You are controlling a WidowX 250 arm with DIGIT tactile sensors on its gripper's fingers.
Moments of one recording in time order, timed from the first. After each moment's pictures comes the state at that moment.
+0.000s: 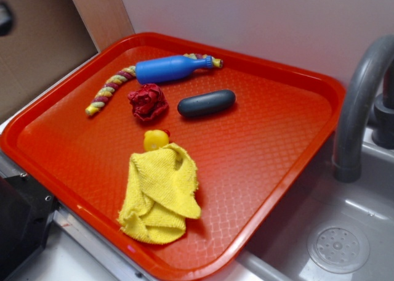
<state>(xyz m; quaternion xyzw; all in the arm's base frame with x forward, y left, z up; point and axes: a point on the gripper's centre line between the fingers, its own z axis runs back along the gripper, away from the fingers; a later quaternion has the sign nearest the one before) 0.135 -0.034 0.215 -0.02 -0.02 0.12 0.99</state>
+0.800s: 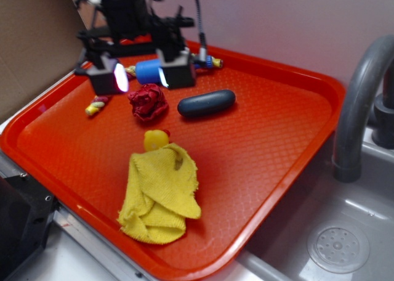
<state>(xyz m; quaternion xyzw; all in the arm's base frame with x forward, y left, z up) 0.225 -0.089 0.097 0.02 0.03 0.35 0.93</state>
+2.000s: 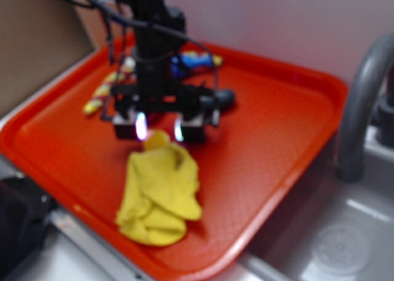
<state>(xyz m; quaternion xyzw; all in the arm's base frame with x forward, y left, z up) 0.222 -0.080 0.027 0.05 0.06 0.32 0.94</state>
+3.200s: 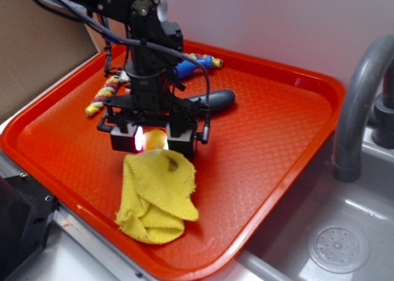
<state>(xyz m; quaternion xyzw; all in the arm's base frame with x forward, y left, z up) 0.204 -0.089 0.042 0.08 0.05 0.31 0.95</state>
